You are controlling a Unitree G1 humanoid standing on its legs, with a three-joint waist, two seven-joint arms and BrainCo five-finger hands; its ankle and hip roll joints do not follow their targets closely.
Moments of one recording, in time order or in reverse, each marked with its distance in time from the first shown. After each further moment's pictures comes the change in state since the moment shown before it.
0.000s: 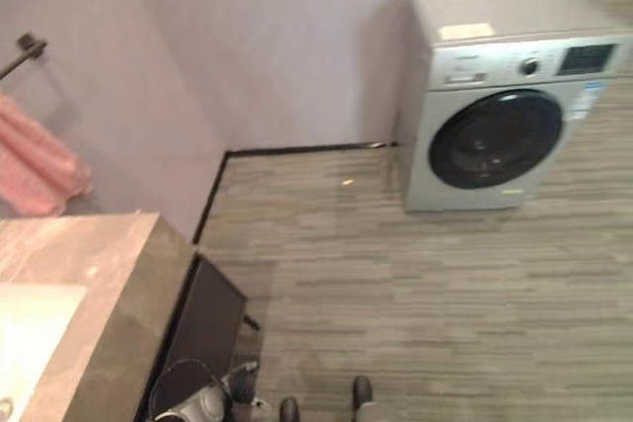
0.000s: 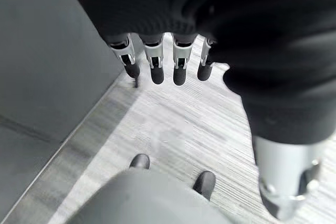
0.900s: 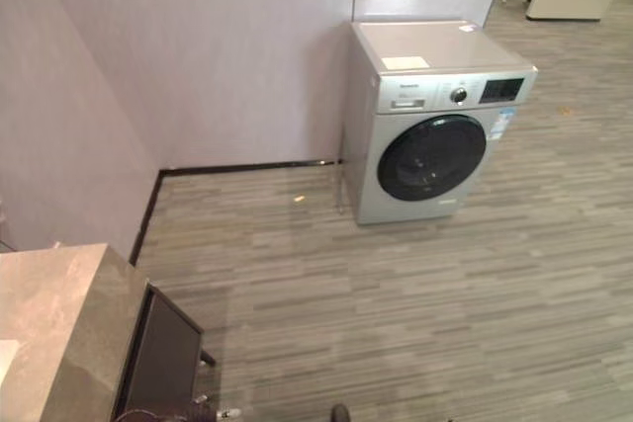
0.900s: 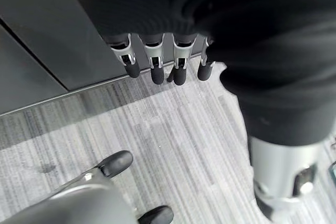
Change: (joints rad) left arm 0.080 0.046 0.325 0.085 -0.389 0.002 -0.015; right arm 0.030 0.181 -0.025 -0.112 0.168 -0.024 0.070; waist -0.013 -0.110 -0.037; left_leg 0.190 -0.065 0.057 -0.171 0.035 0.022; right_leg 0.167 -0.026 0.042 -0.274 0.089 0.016
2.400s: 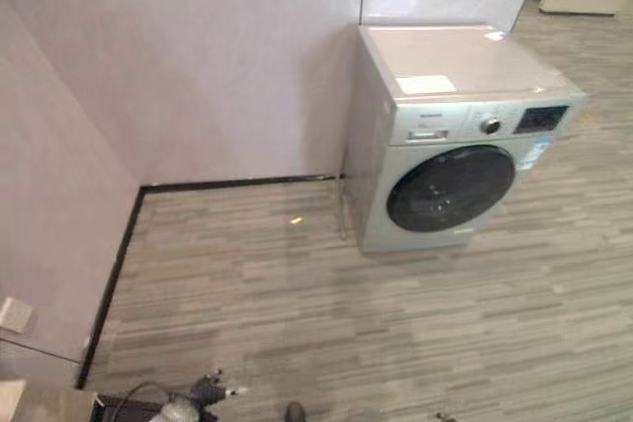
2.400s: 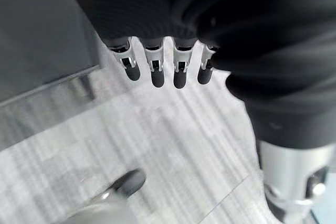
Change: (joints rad) left arm -0.092 0.011 -0.124 -0.041 0.020 -0.006 0.016; right arm -0.025 0.002 0.047 -0.023 -0.075 0.000 0.024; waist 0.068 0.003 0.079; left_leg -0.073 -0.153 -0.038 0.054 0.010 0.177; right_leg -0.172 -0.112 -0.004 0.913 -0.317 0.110
